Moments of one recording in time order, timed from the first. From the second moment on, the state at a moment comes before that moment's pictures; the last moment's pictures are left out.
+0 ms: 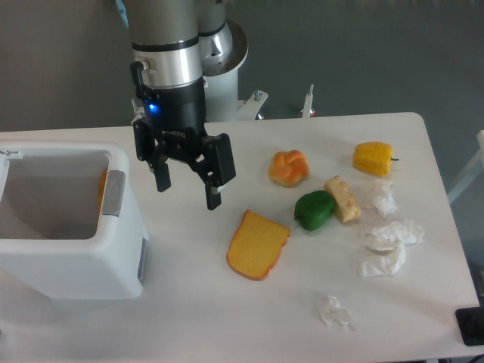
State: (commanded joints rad) arm 2.26 -1.71 -1.45 -0.99 1.49 0.85
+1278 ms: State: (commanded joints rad) arm 2.26 -1.71 -1.45 -0.98 1.35 0.71
